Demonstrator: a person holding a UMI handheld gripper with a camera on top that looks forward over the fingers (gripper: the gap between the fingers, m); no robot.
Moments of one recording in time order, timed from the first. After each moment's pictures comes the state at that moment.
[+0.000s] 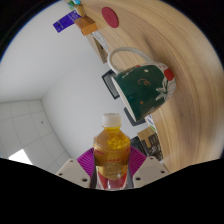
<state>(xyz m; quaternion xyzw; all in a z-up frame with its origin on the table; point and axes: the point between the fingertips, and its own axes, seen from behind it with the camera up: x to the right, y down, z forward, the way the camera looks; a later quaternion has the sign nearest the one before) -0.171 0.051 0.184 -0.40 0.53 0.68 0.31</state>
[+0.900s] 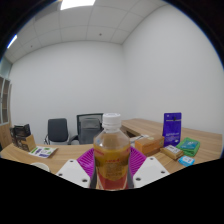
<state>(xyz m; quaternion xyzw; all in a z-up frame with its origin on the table) 0.149 0.084 0.133 -0.71 0.07 -0.04 0.70</state>
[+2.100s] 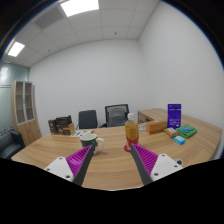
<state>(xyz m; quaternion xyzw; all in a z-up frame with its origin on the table) 0.081 -0.171 0.146 -0.75 -0.01 0.08 0.65</state>
